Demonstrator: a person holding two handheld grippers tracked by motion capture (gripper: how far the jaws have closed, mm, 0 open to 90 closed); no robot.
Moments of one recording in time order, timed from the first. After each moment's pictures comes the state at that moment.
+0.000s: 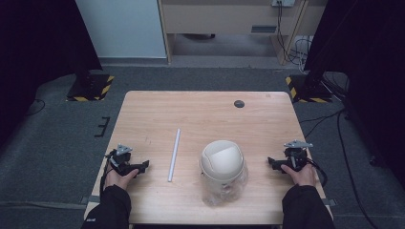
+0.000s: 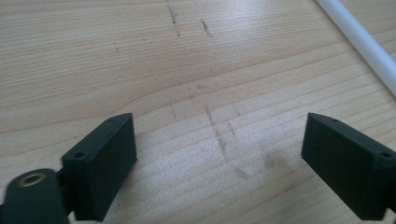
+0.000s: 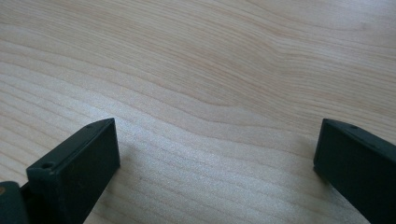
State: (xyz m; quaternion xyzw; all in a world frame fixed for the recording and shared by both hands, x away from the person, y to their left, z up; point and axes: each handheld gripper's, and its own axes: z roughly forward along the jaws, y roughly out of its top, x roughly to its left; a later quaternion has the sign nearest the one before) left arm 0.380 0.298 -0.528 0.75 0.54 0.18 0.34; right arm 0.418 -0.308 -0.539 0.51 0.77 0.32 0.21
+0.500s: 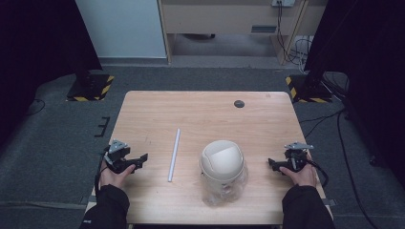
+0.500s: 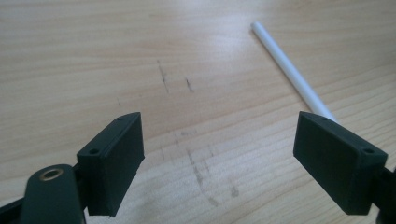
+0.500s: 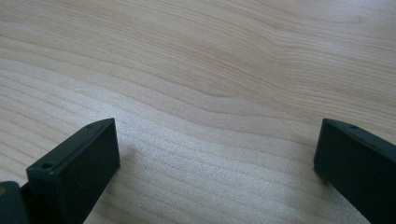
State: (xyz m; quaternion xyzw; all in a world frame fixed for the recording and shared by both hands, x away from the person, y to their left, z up) left arm 0.373 0.297 -0.493 0.72 0.52 0.21 0.40; right arm 0.412 -0.308 -0.539 0.52 0.77 0.32 0.21
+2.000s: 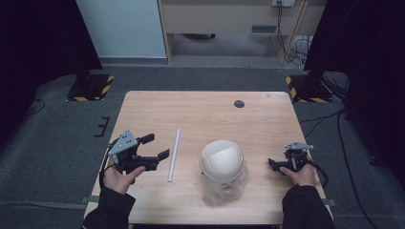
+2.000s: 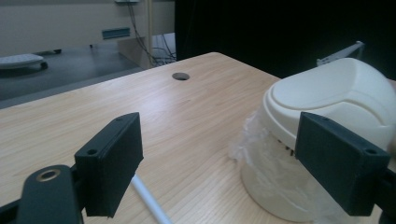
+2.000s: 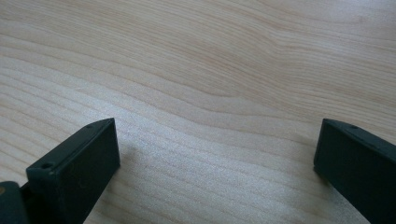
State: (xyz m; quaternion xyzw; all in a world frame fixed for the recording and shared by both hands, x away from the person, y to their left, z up) left arm 0.340 0.226 -0.398 0.74 0.32 0.17 0.56; right arm 0.412 -0.308 -0.539 0.51 0.77 0.32 0.21
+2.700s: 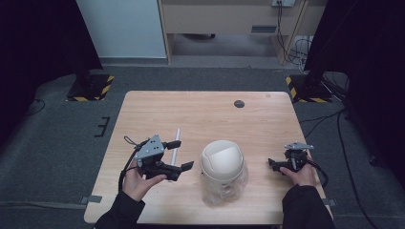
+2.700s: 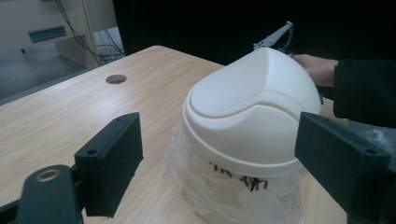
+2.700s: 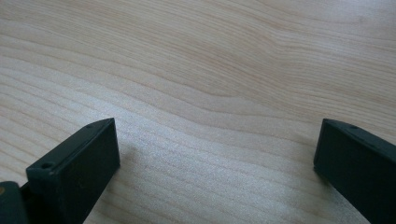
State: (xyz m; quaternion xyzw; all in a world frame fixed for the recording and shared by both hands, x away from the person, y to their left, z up) left arm 0.335 0.164 -0.397 0.78 0.24 0.12 0.56; right arm 0.412 -0.308 -0.539 0.51 0.77 0.32 0.21
